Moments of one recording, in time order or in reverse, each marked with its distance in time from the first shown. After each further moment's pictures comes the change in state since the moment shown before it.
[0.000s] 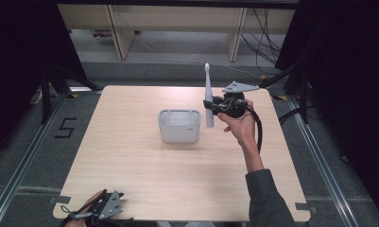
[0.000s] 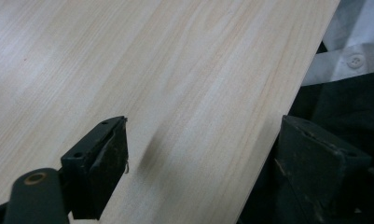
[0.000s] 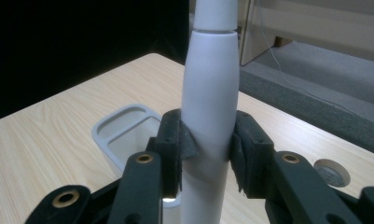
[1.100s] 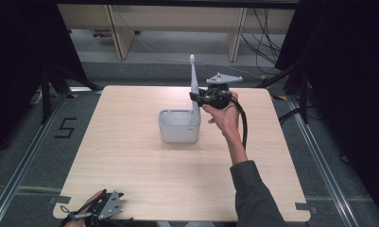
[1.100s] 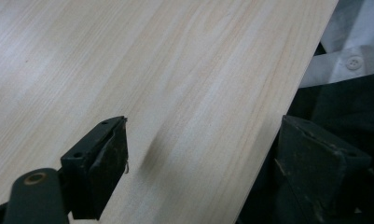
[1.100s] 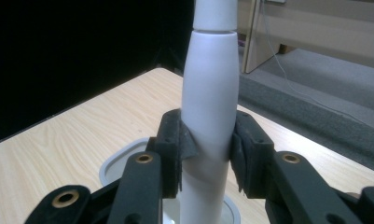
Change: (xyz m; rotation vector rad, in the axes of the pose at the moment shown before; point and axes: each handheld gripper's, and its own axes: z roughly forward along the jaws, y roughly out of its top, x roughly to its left) left arm 0.000 0.000 -0.002 -0.001 -0.001 0.007; right arm 0.016 0.027 0.037 -0.030 0.014 -0.008
